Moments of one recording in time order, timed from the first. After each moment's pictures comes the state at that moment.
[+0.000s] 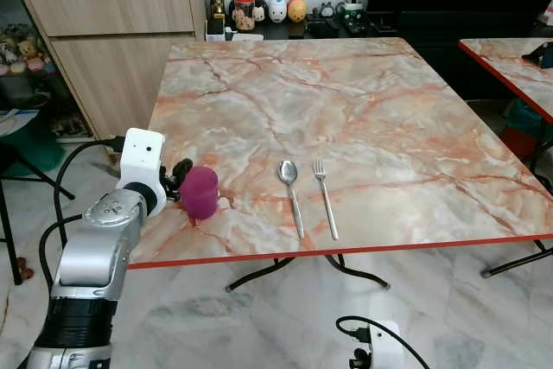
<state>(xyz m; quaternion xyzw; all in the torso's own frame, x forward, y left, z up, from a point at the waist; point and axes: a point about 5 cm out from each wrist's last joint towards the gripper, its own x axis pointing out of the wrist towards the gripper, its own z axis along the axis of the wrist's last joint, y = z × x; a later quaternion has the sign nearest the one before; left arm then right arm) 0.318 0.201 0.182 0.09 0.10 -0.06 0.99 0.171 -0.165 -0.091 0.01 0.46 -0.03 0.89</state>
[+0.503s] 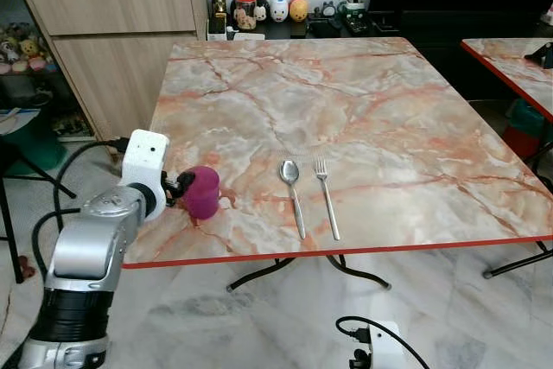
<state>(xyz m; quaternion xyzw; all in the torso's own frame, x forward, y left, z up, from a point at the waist) 0.315 0.190 0.178 0.07 0.18 -0.08 0.98 0.171 -0.165 -0.091 0.01 0.46 -0.03 0.89</state>
